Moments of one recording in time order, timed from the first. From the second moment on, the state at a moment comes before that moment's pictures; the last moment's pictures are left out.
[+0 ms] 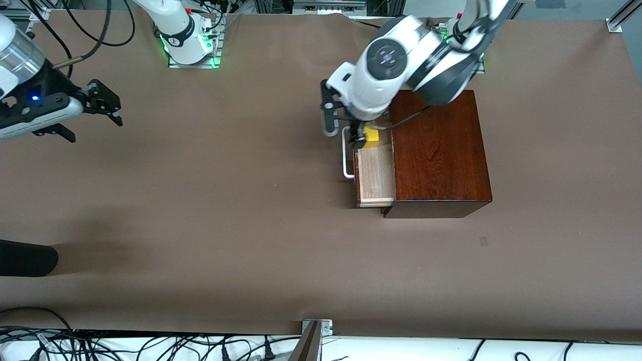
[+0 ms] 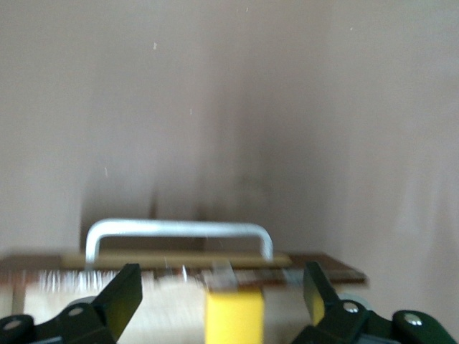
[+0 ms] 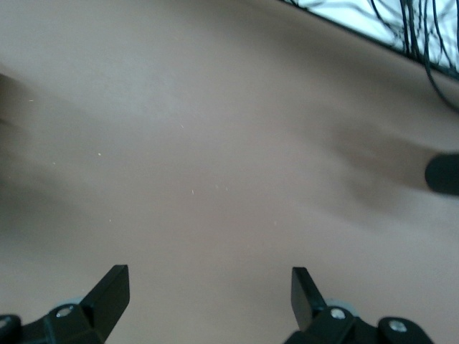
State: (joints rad) left arm -0.36 0.41 -0.40 -1.62 -0.03 1.96 0.78; right arm 0.11 0.00 0.02 -1.59 0.02 1.68 -0.24
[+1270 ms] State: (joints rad) left arm -0.37 0.62 -0.38 -1.56 0.30 1.80 0.81; right arm 0.11 -0.01 -0.10 -1.59 0.02 1.61 -0.22
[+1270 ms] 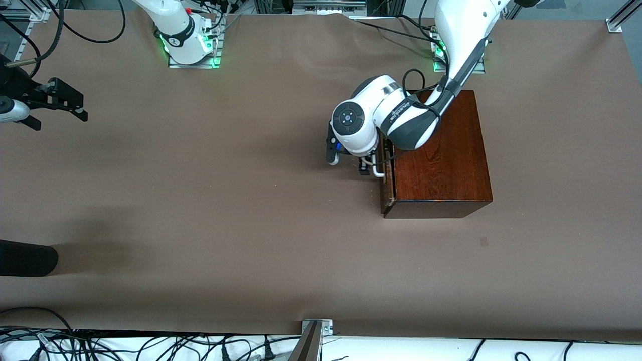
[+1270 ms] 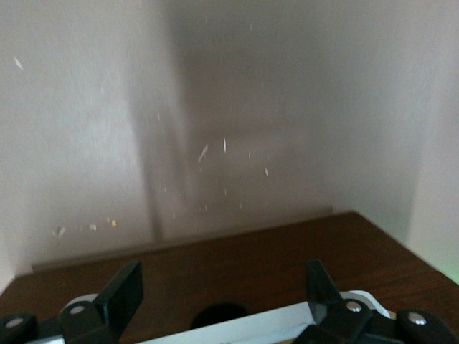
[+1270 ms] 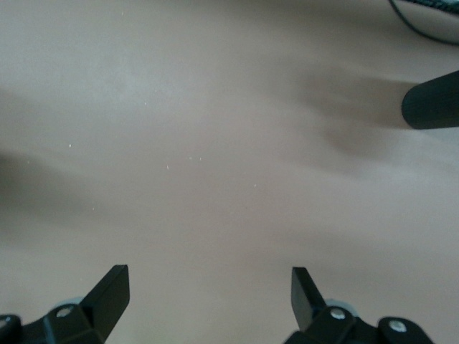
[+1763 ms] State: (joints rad) left arm -0.36 0.60 -0.38 -1.56 0.28 1.79 0.78; right arm 0.11 -0.01 -0.10 -1.59 0.02 1.60 -0.22
